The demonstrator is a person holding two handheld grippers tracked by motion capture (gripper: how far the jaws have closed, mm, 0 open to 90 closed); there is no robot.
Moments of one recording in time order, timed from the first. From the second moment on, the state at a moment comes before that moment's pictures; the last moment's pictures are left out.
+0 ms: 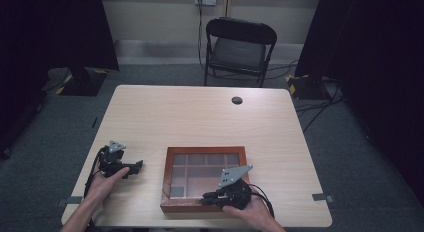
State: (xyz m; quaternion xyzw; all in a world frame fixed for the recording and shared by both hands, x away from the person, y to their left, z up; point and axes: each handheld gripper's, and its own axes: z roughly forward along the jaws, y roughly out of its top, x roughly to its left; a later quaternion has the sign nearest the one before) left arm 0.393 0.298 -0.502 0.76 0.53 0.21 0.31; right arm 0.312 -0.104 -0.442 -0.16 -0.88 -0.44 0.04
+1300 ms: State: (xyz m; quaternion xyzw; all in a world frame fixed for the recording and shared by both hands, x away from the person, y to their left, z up) left arm 0.356 0.253 -0.466 0.80 0.38 0.14 0.44; right arm 0.321 -0.104 -0.410 -0.15 -0.88 -0.45 0.05
